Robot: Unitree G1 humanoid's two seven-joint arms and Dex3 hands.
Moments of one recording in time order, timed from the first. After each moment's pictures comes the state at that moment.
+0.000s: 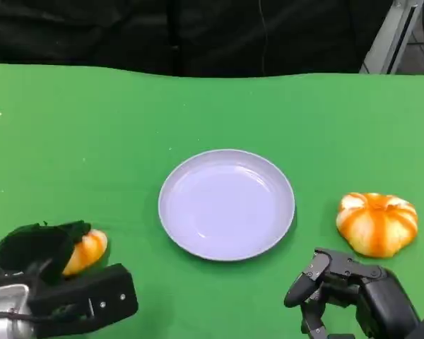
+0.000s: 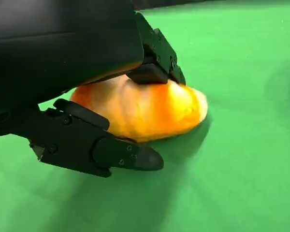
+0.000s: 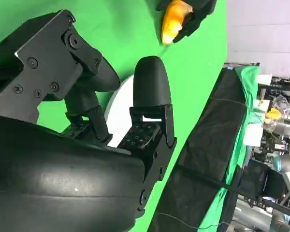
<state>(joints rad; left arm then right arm) -0.12 0.36 -0.23 0.37 0.81 0.04 0.17 0.36 -0.03 0.21 -0.32 -0.14 -0.13 0.08</state>
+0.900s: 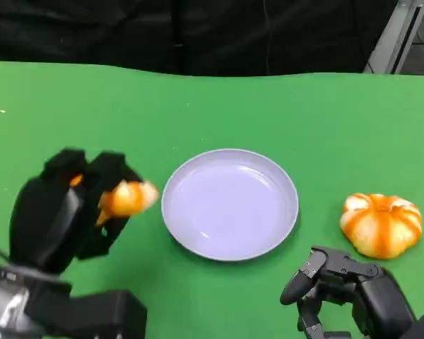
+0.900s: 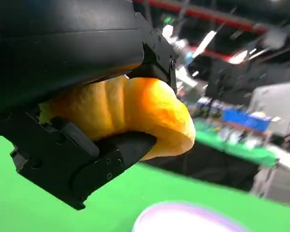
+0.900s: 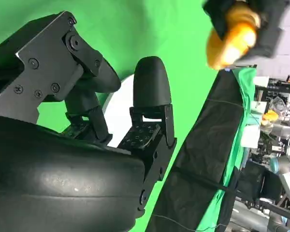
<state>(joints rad) -0.15 0.39 -0.20 0.18 0.75 -0.42 0.53 0.35 -0.02 0.22 -0.31 -0.14 -0.13 0.06</state>
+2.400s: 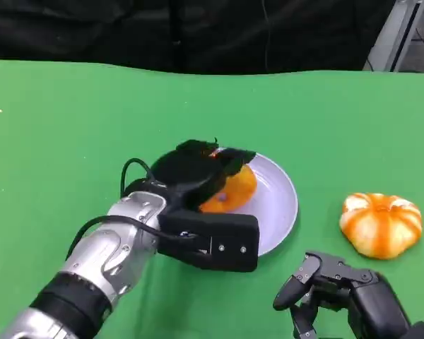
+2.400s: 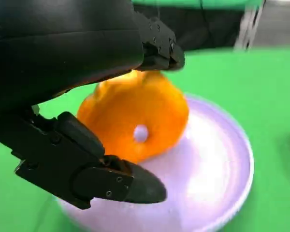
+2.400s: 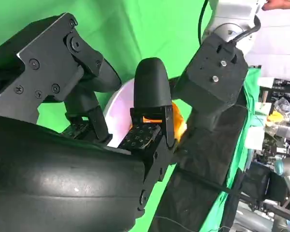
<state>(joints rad) -0.60 0.15 -0.54 0.53 0.78 -0.07 -0.14 0.39 -0.02 0.25 -0.37 -0.18 -0.10 0.04</state>
